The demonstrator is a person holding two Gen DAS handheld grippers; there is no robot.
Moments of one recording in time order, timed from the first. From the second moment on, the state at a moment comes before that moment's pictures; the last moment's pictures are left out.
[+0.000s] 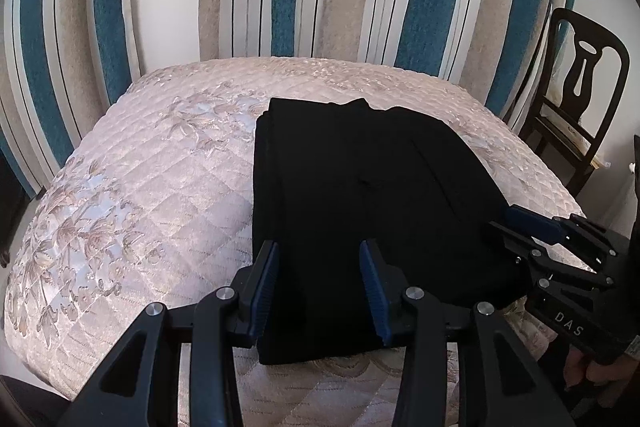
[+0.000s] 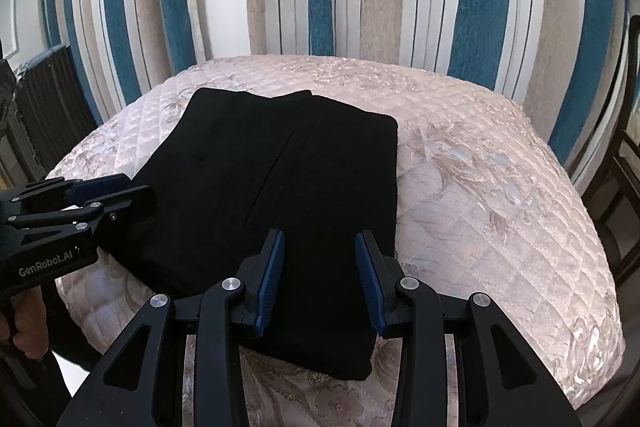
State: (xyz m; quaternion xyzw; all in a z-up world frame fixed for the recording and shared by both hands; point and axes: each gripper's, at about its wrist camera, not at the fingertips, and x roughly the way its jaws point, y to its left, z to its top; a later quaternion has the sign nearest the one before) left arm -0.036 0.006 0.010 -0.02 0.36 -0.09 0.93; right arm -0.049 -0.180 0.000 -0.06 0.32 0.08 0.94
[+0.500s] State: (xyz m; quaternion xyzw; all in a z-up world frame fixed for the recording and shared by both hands) left arm -0.048 0.013 0.015 -0.01 0.36 -0.08 0.93; right arm -0.063 -0.184 0.003 -0.06 0.32 0.08 0.94
